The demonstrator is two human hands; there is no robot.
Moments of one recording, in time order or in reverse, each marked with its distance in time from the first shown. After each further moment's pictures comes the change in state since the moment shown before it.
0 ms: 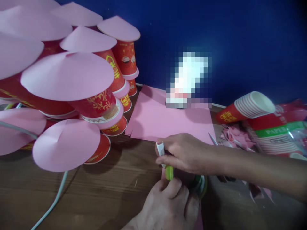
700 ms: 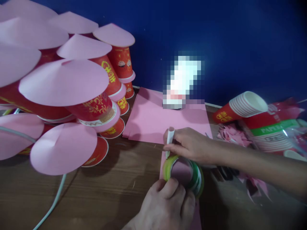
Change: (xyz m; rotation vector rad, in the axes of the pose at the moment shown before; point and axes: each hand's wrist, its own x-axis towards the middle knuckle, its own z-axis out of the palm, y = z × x) left_hand -0.001 -0.002 -0.005 0.070 -0.042 0.054; right_hand -0.013 0.024 -0.006 -0.014 0.096 0.129
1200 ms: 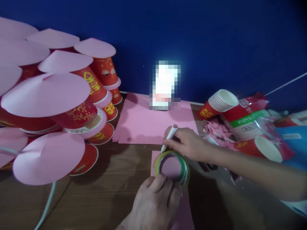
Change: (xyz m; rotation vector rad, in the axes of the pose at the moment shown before) left_hand -0.005 0.001 0.000 -0.009 -0.069 0.021; right_hand -0.033 0.008 0.008 0.268 0.261 0.143
